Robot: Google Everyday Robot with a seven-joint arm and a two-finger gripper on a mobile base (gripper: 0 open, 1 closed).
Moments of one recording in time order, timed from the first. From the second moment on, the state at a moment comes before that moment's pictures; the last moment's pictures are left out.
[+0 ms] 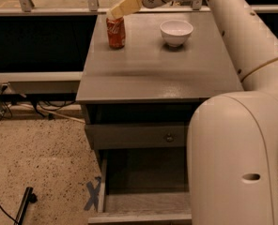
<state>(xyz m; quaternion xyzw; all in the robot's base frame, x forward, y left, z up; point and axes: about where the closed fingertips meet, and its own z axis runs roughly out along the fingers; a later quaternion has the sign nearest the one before) 0.806 0.037 1.004 -0.46 0.70 0.23 0.50</state>
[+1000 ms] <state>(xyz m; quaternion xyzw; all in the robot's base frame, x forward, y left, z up) 0.794 0.076 0.950 -0.48 0.67 0.31 0.46</state>
